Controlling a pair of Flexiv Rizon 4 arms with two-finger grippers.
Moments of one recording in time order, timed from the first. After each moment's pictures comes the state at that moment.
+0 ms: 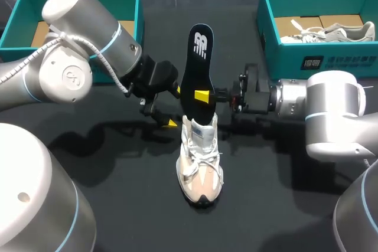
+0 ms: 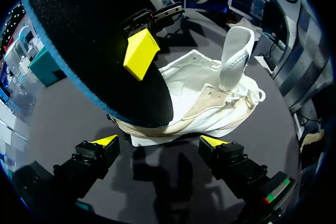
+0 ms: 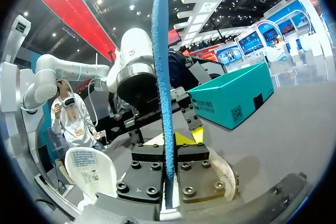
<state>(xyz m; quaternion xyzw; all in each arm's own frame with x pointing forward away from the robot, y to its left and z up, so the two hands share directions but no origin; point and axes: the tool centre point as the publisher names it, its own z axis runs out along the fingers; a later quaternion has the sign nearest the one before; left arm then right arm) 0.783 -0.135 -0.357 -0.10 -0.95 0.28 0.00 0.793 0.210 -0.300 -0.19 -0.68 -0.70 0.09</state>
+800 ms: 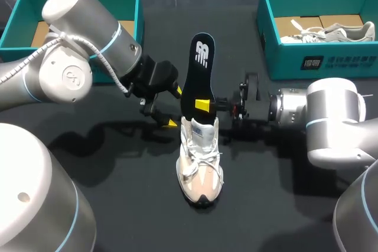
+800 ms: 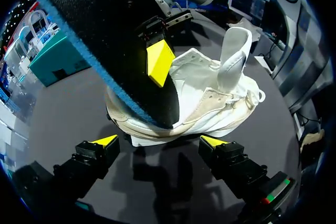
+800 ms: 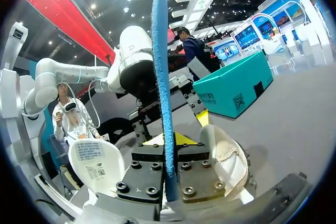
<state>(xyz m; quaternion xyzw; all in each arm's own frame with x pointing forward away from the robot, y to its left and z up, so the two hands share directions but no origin) 0.783 -0.135 -0.357 -0.10 -0.95 0.28 0.00 0.776 0.209 -0.316 -0.21 -0.68 -0.70 0.12</state>
